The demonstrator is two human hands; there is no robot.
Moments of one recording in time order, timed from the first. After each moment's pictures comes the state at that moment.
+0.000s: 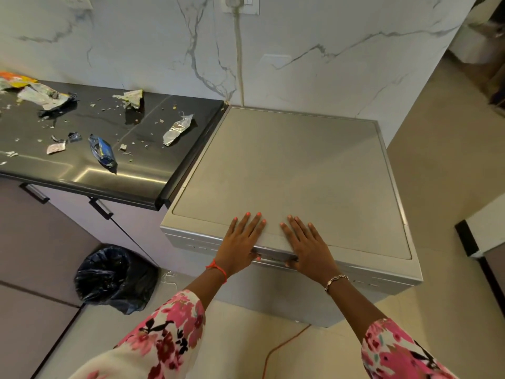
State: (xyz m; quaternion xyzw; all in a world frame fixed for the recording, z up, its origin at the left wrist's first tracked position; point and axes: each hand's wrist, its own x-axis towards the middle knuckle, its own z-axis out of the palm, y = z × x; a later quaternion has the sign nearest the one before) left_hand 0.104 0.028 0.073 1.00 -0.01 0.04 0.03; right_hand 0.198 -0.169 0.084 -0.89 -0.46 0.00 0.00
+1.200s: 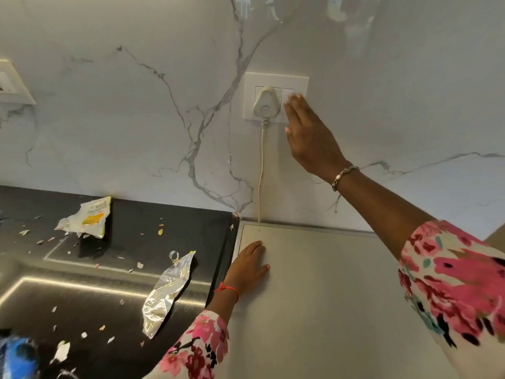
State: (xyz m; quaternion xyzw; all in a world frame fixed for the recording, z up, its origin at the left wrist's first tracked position) left_hand 0.460 0.326 0.110 0.97 0.04 0.04 0.25; right_hand 0.597 0.217 0.368 -0.84 -0.42 -0.32 0.11
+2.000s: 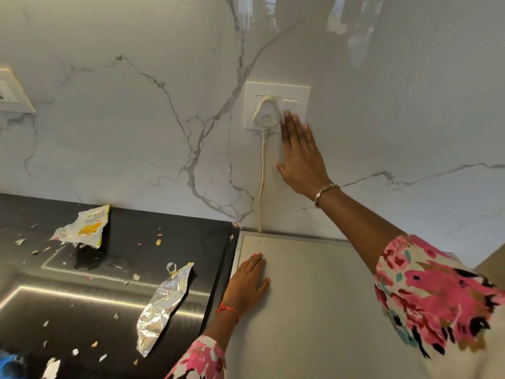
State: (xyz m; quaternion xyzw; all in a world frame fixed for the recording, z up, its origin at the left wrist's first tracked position) left_hand 0.460 0.325 0.101 0.97 0.05 0.04 0.22; right_hand 0.619 0.238 0.330 -0.89 -0.35 -0.29 0.00
